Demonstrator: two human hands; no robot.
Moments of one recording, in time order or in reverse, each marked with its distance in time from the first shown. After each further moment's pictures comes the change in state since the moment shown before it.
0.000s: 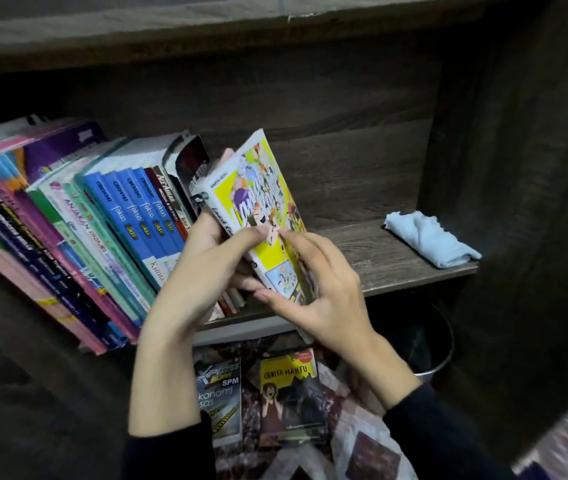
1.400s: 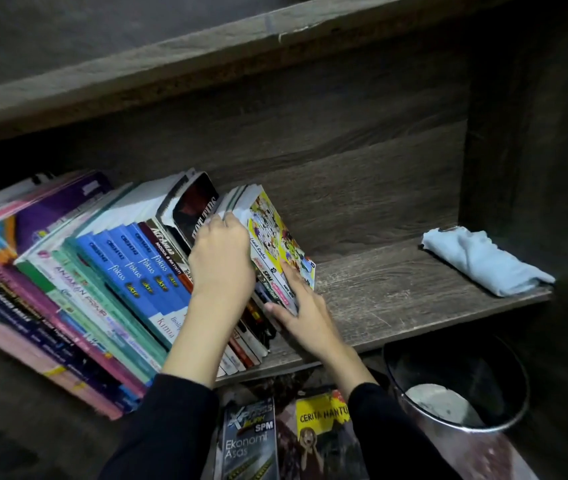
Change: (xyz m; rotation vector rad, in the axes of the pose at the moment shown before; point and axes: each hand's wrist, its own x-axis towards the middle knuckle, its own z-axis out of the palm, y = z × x) left_hand 0.099 -0.017 0.004 1.573 0.200 0.001; right_hand 0.018 0.092 0.104 0.246 -0.388 0.577
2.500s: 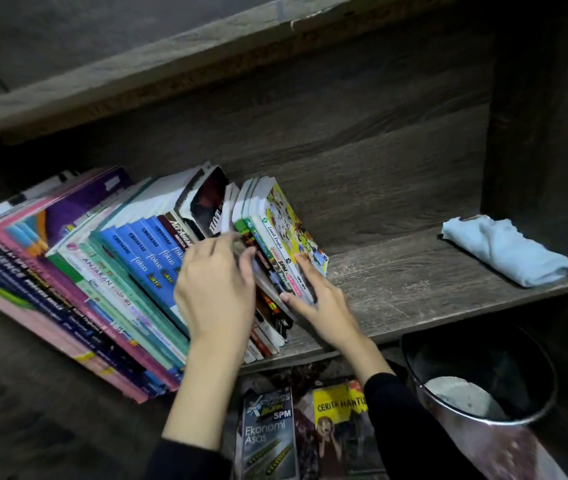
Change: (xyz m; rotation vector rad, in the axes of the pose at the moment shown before) left_hand -0.040 -0.023 0.020 -0.261 0.479 -0.042; right_hand -0.002 0.003 -0.003 -0.033 0.011 -0.018
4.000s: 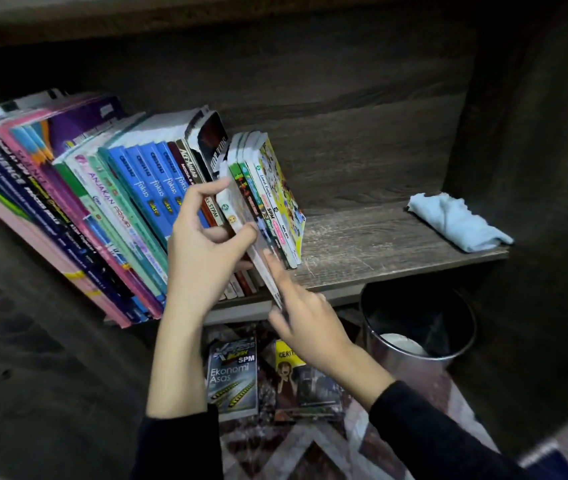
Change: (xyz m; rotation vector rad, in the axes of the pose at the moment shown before) left_hand -0.039 -0.019 -0.047 -1.030 -0.302 -0.241; right_hand -0.108 -0.057 0.003 -0.494 -0.010 -0.300
